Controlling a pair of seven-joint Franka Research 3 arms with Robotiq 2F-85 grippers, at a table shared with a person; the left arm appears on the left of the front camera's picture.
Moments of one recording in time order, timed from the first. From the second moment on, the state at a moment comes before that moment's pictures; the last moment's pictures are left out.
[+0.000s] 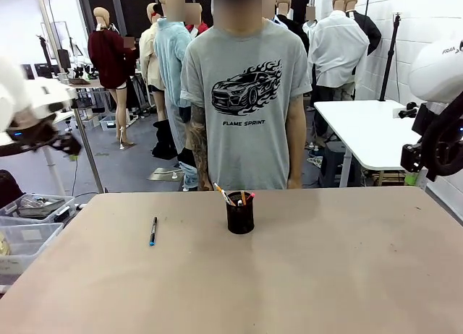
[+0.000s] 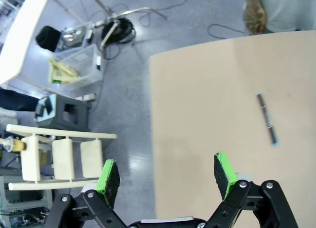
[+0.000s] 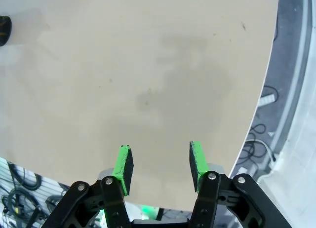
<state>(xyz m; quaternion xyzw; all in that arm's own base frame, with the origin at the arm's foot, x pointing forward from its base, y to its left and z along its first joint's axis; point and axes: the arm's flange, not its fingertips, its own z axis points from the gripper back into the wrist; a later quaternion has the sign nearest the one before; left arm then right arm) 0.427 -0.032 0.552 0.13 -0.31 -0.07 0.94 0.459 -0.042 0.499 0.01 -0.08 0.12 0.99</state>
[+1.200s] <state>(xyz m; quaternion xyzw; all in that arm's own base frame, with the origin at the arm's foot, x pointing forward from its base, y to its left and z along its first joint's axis) 0.517 -0.105 0.489 0.00 -0.20 0.00 0.98 0.459 -0.043 0.499 0.01 -0.08 0.12 0.99</state>
